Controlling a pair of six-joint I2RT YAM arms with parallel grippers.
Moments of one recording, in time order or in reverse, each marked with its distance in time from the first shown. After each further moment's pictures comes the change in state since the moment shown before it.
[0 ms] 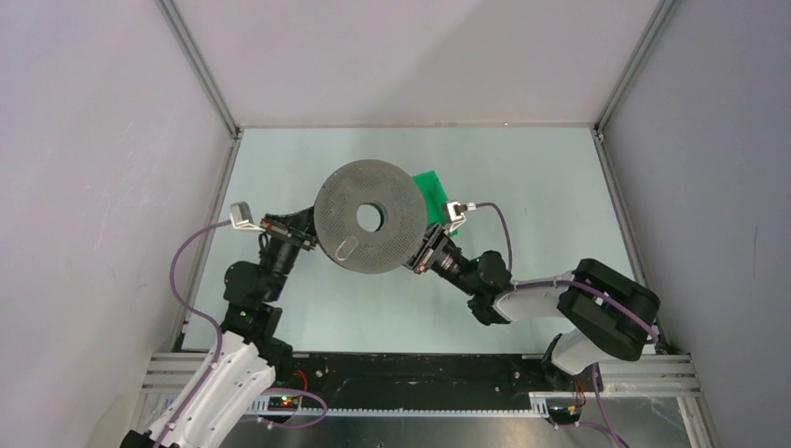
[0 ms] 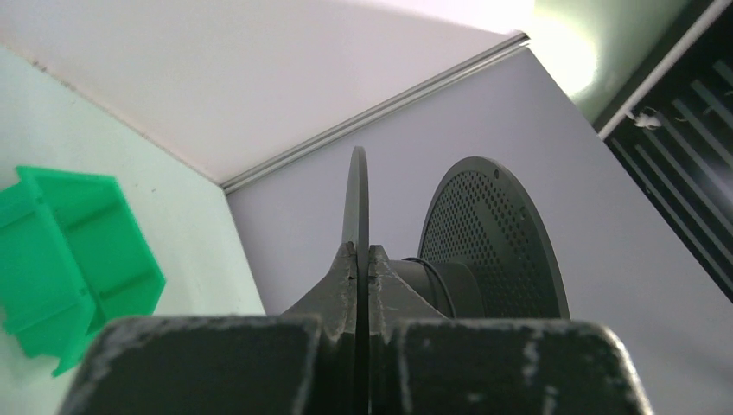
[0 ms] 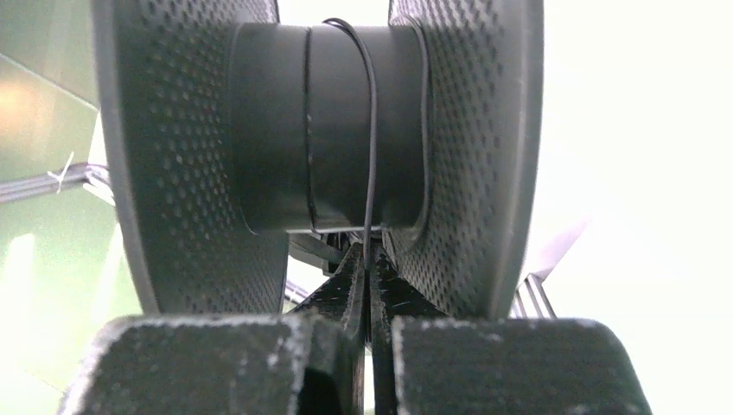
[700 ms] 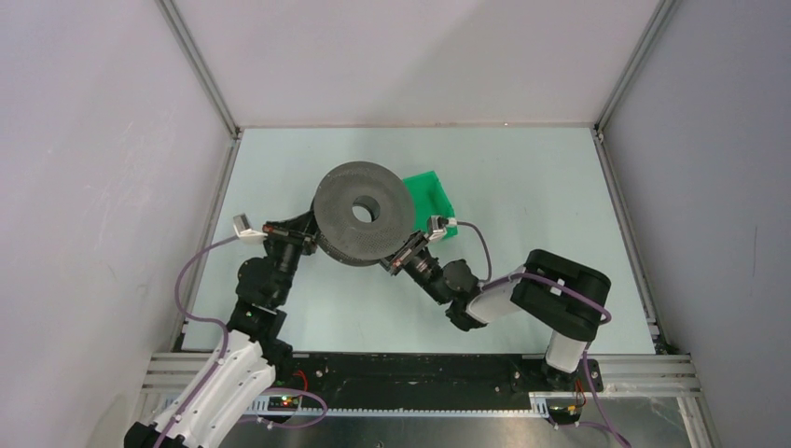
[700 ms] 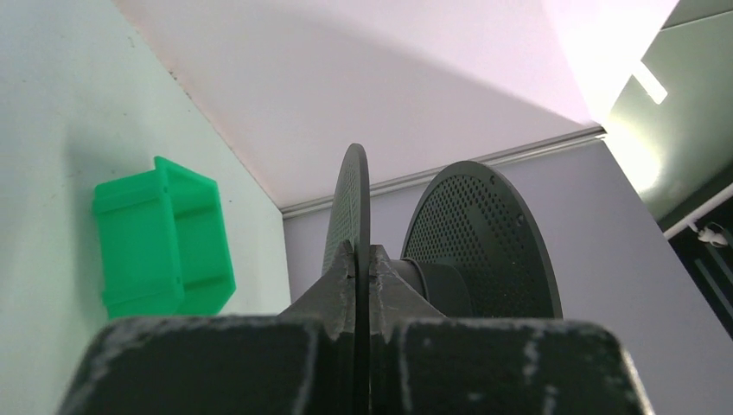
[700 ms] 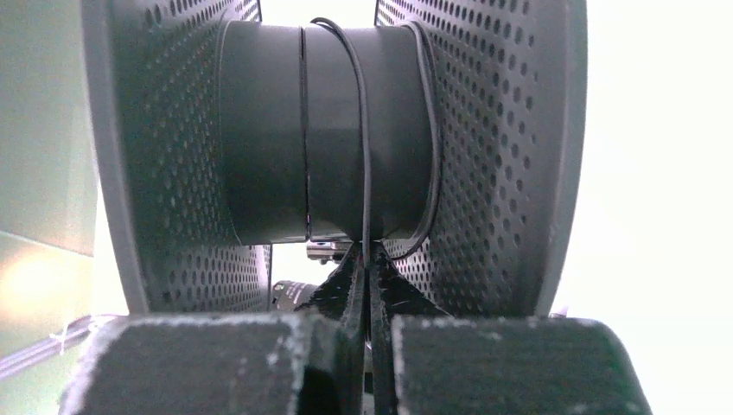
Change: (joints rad) left arm 0.005 0.027 -0.076 -0.076 -0.183 -0.102; right arm 0.104 0.246 0.099 0.030 0.343 0.180
